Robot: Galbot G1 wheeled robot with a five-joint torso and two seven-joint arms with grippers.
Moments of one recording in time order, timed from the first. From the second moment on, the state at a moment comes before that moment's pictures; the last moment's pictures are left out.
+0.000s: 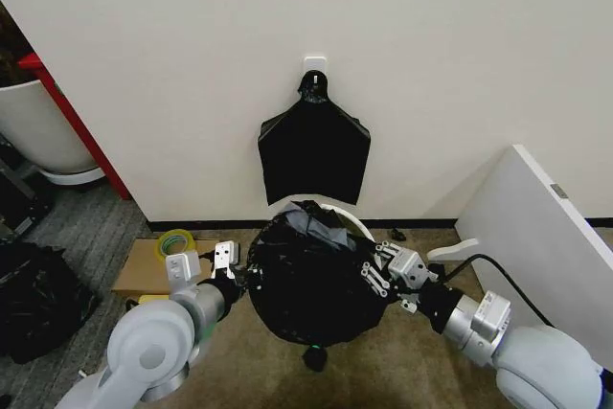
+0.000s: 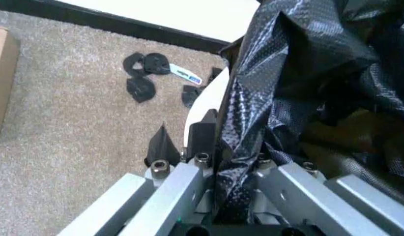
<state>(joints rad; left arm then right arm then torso) 1.26 -0.94 -0.28 -2.36 -1.37 0.64 -0.72 -1.47 0.64 0.37 2.40 0.43 -0.14 -0.11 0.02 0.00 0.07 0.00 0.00</state>
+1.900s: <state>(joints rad) 1.28 -0.93 -0.31 -2.35 -1.28 0.56 -0.55 -1.48 0.68 0.45 2.19 0.68 -0.18 0.07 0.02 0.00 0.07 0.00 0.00</state>
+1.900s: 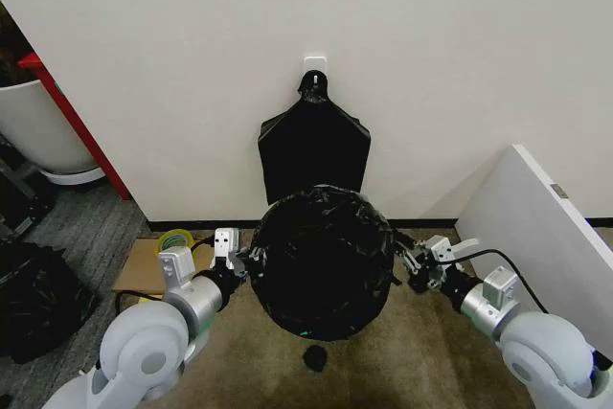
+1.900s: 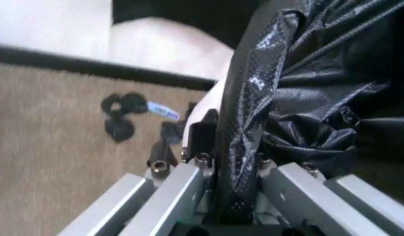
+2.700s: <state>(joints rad) 1.25 -1.02 -0.21 -2.23 -0.98 0.46 -0.63 -1.50 0.72 0.40 2.51 0.77 -0.42 0.33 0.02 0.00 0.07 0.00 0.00</state>
